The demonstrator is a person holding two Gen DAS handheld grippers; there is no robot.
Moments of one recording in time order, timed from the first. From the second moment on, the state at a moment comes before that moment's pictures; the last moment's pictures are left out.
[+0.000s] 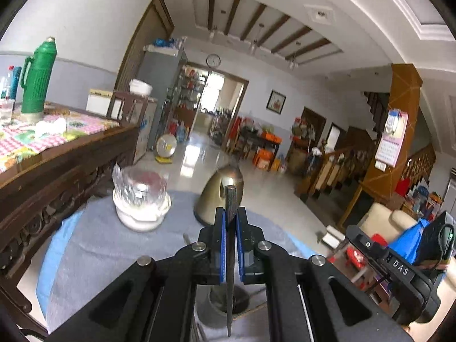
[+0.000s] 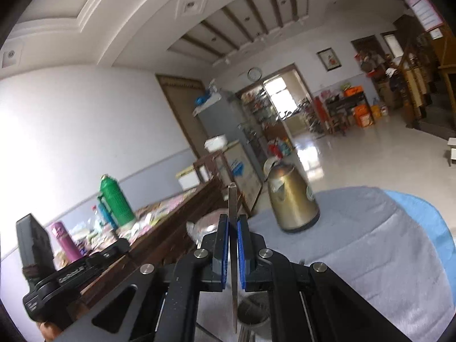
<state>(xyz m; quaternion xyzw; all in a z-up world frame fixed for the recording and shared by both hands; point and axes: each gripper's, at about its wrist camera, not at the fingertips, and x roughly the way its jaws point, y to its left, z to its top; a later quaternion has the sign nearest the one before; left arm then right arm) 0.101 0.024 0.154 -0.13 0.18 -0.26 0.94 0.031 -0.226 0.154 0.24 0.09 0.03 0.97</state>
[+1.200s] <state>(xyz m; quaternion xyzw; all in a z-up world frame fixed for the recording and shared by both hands) 0.105 0.011 0.079 -0.11 0.22 -0.22 0.94 0.040 -0.226 0.100 0.23 0.18 -0.01 0.95</state>
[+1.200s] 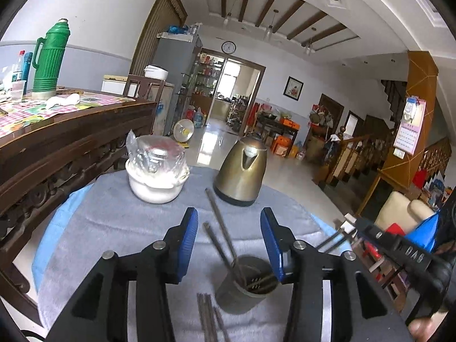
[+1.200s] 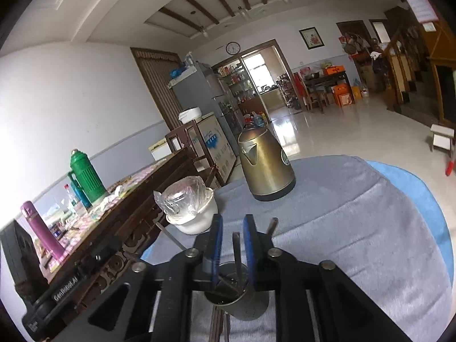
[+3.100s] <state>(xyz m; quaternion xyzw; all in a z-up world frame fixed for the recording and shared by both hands) 0.042 0.031 -0.067 -0.02 0.42 -0.15 0.89 -0.001 -0.227 -0.079 0.32 0.26 0.12 0.90</state>
